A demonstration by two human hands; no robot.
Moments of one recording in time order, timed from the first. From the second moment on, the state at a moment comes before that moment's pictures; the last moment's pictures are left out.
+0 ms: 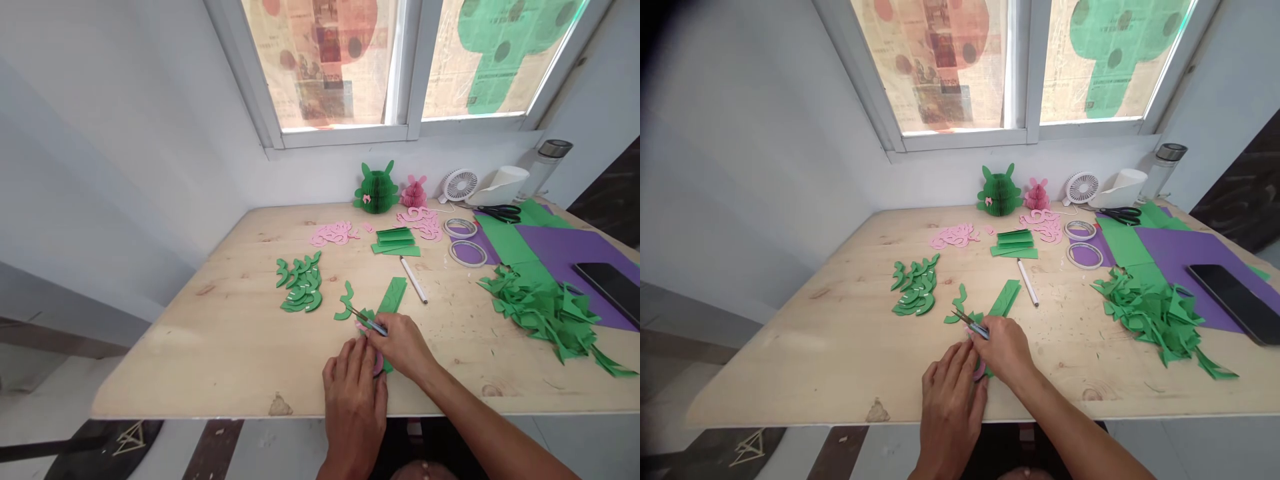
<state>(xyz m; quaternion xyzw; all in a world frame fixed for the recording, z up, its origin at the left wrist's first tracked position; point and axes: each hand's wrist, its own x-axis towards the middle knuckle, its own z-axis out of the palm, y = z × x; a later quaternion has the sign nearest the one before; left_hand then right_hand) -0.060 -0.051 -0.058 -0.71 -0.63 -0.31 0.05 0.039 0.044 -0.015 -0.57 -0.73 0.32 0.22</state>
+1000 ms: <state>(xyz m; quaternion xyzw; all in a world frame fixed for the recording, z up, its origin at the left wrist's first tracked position) -0.040 -0.032 -0.008 -0.21 -0.51 -0.58 -0.60 0.077 0.020 -0.016 -0.48 -0.55 0.58 0.36</state>
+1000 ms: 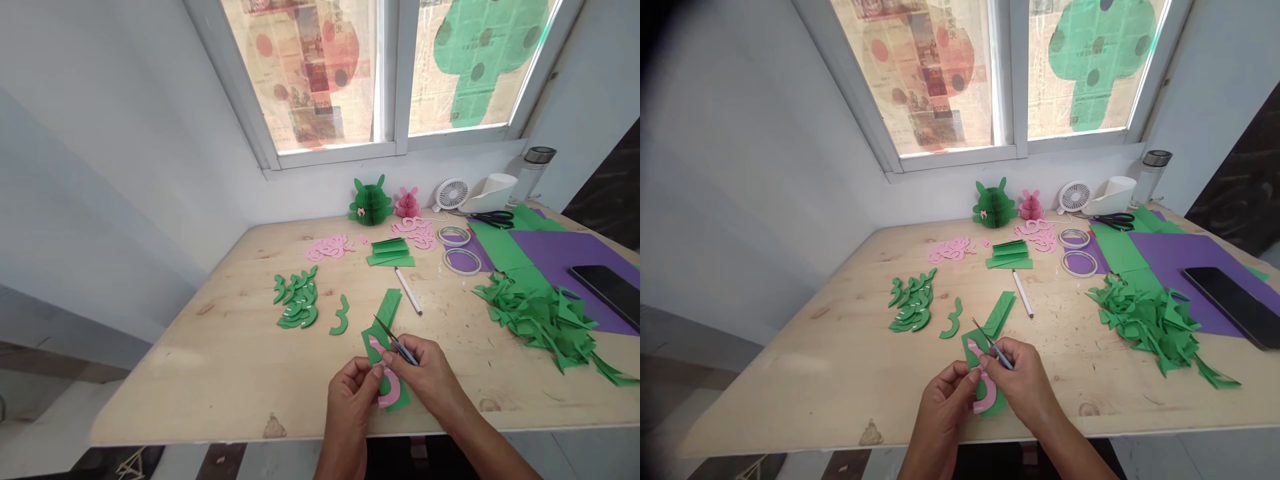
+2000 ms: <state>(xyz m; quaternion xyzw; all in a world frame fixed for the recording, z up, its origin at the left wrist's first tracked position) -0.032 -0.015 -0.029 -0.25 -0.50 -0.57 -0.61 0.085 0.020 -0.023 -0.49 -0.44 0.61 0.44</state>
